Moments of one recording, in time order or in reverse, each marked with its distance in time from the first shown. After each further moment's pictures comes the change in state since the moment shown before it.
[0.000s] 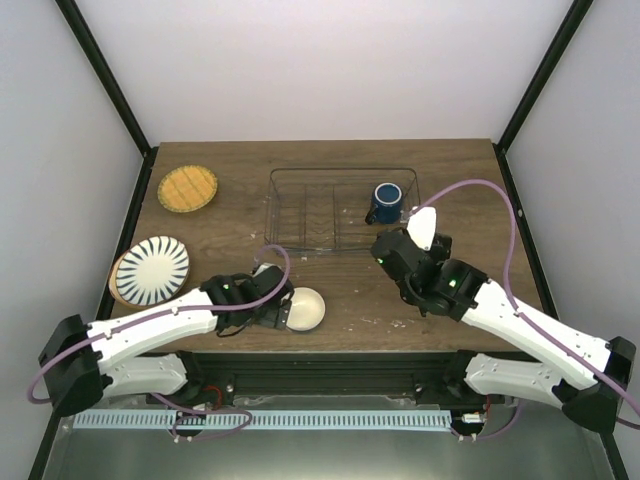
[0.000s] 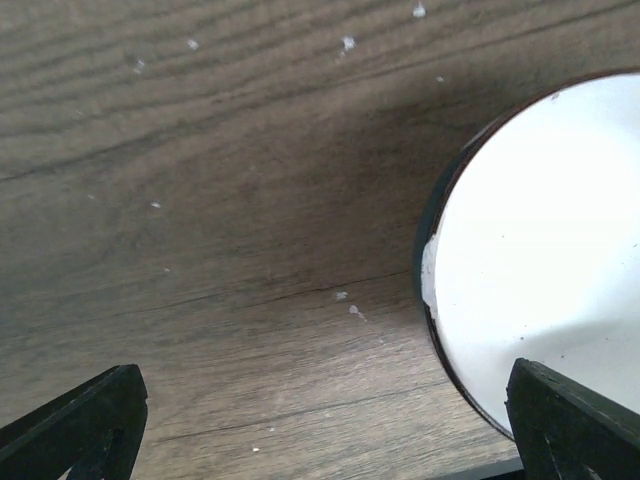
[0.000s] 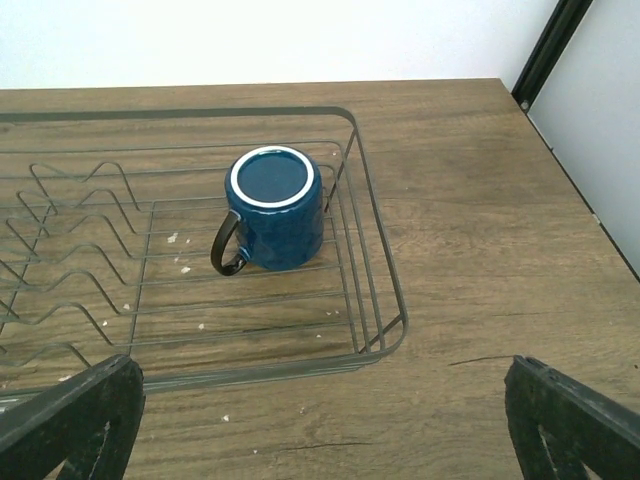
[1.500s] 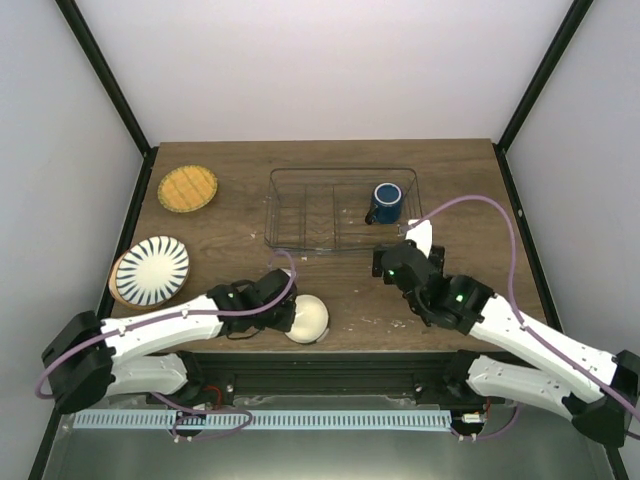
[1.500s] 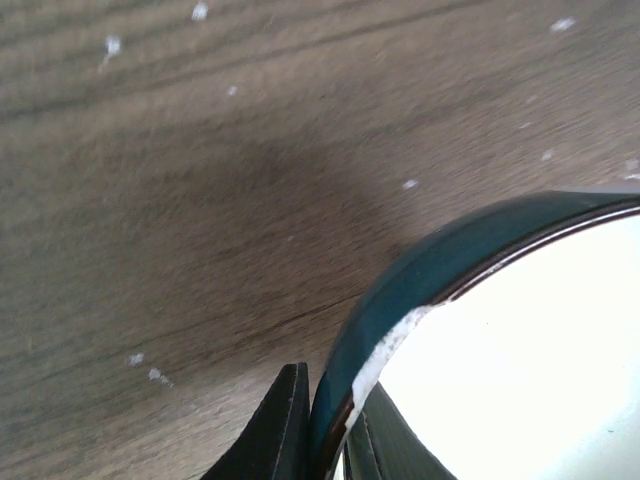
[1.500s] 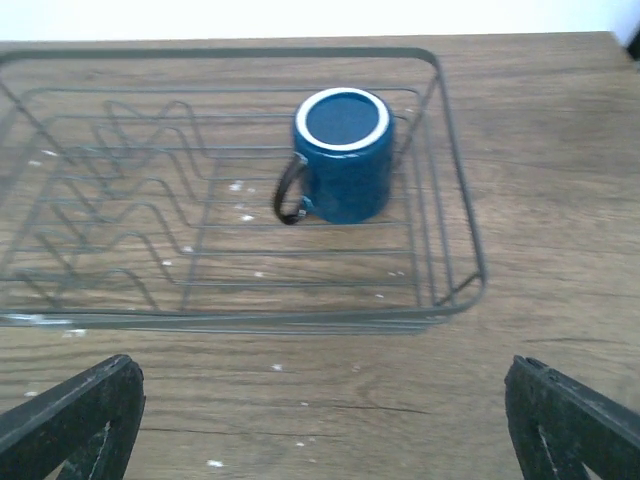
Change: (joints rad) left arm -0.002 0.068 -0.136 0.351 0.233 -0.016; right arm -0.004 -0.083 -0.156 0.118 -0.147 -0.054
